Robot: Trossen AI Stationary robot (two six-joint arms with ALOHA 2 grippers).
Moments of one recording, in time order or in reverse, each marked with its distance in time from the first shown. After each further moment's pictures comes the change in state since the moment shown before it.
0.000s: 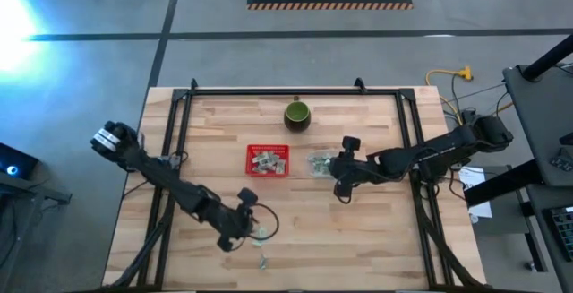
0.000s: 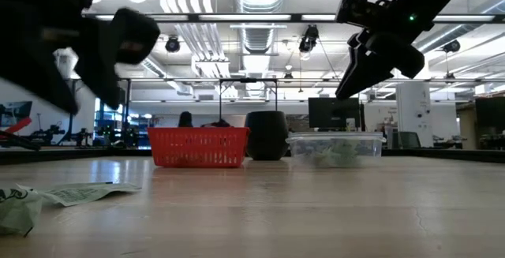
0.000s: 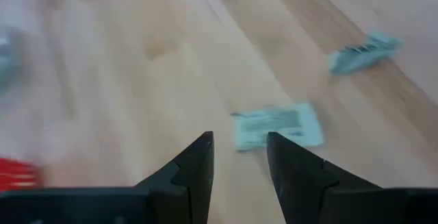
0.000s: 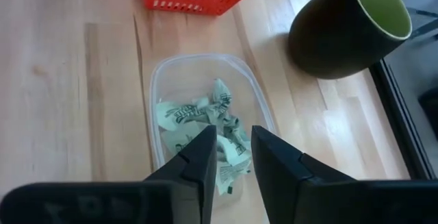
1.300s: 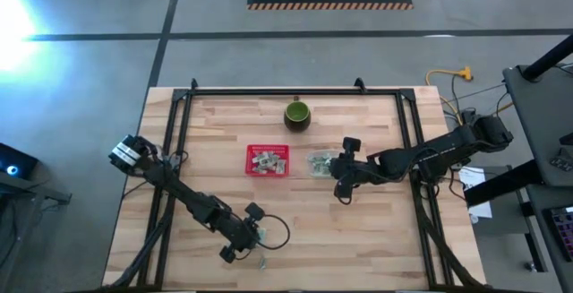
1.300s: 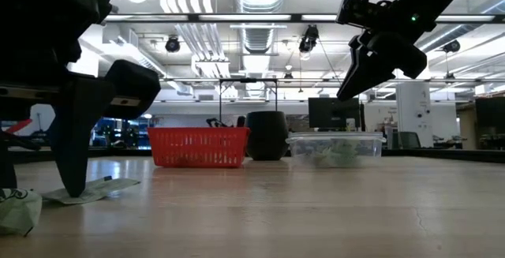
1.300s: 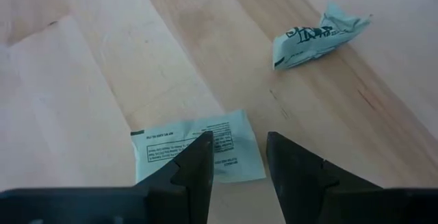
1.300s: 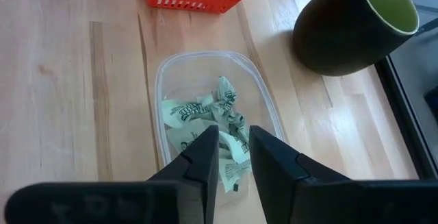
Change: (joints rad) left arm -0.008 0.244 0.003 0.199 0.180 -0.055; right arm 0.007 0.000 -0.006 0.000 -0.009 0.020
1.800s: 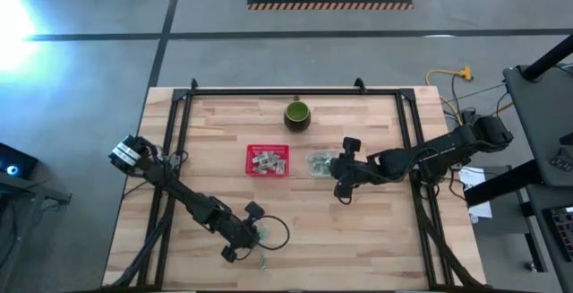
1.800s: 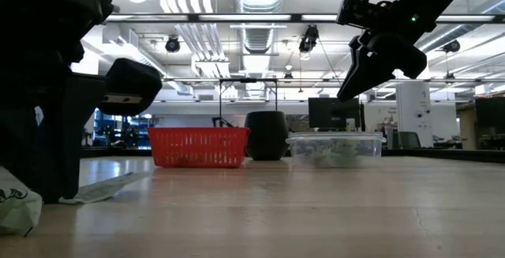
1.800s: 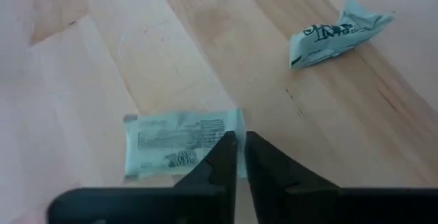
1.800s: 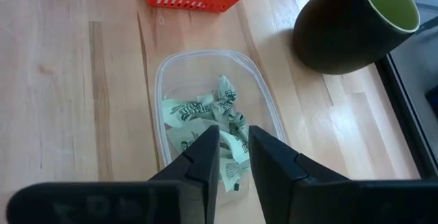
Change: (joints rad) left arm 0.000 0.010 -0.001 -0.020 -0.062 0.001; right arm 0.000 0.001 -0.001 0.000 0.000 0.007
